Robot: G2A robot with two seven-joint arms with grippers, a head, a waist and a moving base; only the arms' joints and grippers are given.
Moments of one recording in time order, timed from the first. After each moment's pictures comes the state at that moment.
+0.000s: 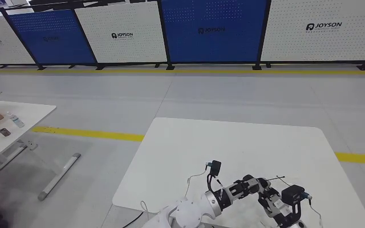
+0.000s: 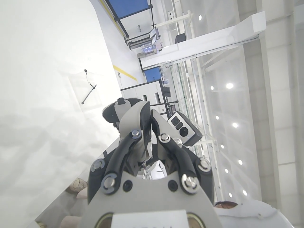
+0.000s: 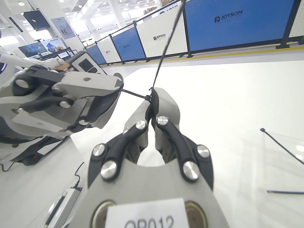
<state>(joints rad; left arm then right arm) 1.39 -1.31 -0.81 -1.71 -0.14 -0.08 -0.17 -1.79 -1.11 1.32 -1.84 -0.94 -0.34 -0.08</state>
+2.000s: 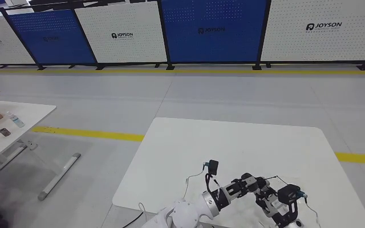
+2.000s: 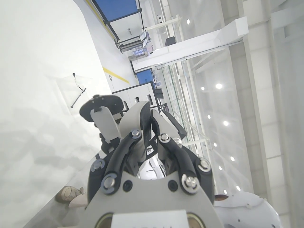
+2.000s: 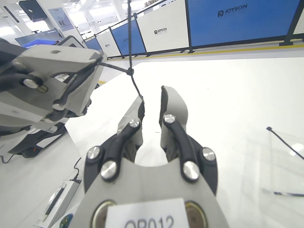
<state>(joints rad) 1.41 -1.30 -0.82 -1.72 -0.15 -0.15 -0.16 -1.75 -1.06 1.26 -1.81 -0.92 -0.30 -0.10</state>
